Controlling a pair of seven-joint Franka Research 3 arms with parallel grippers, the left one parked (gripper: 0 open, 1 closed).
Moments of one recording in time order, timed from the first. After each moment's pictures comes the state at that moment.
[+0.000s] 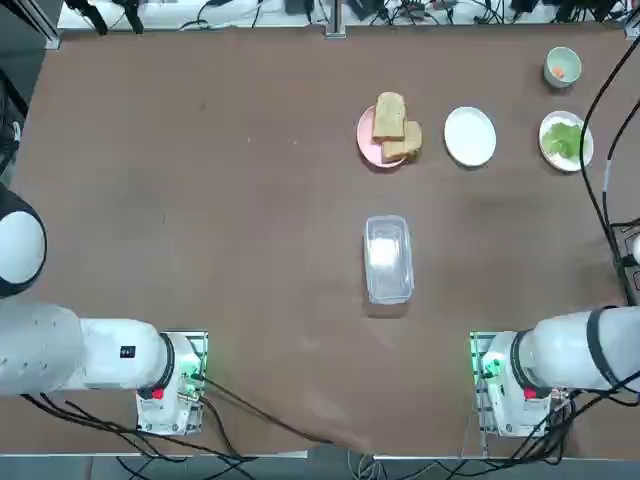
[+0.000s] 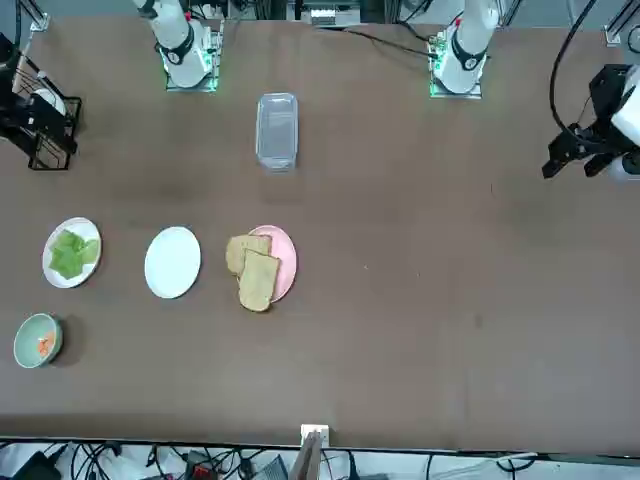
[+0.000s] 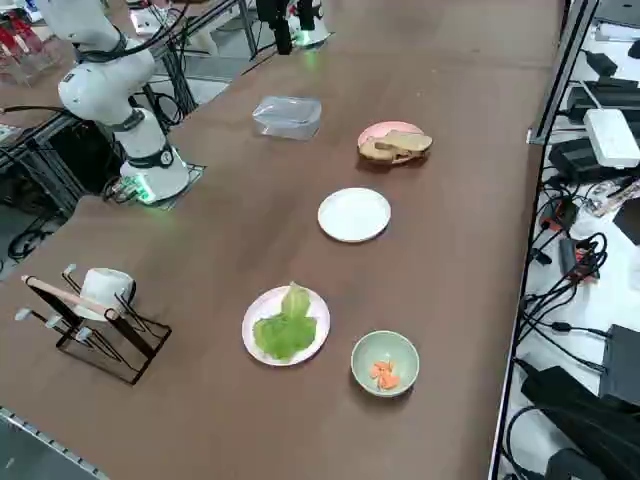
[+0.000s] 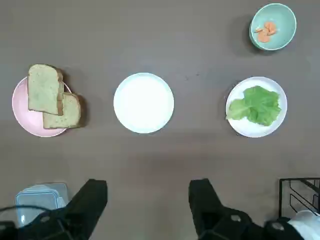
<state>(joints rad) 0.01 -0.06 -0.04 -1.60 0.01 1.56 0.01</state>
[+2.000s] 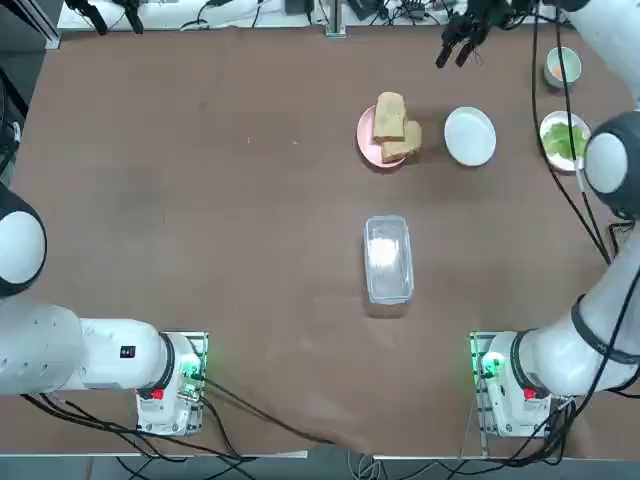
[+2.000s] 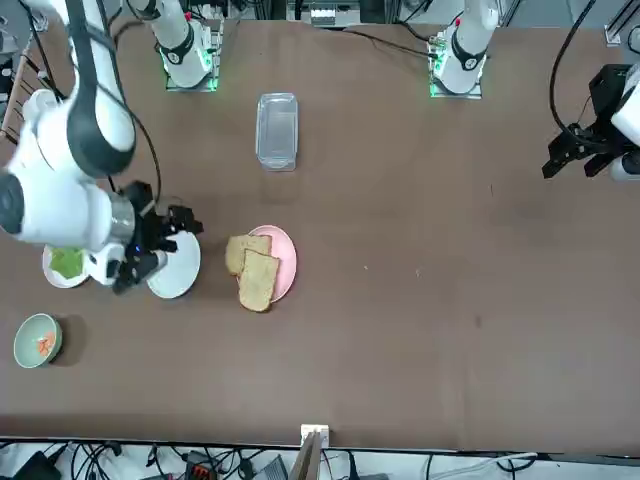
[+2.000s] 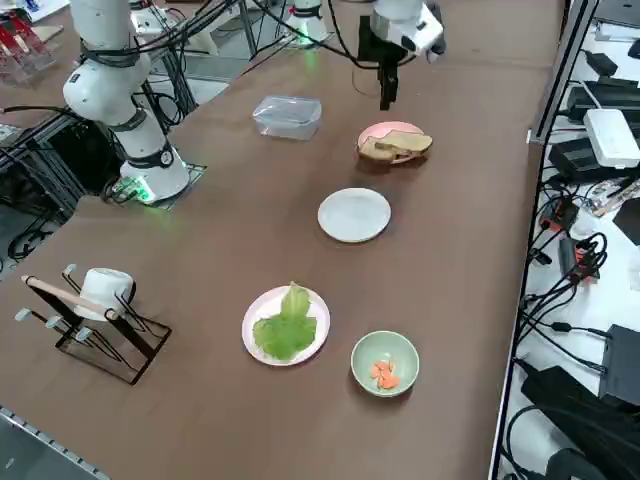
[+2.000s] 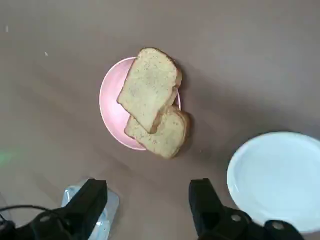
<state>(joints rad) 0.19 0.49 -0.04 -1.42 0.39 1.72 -0.37</state>
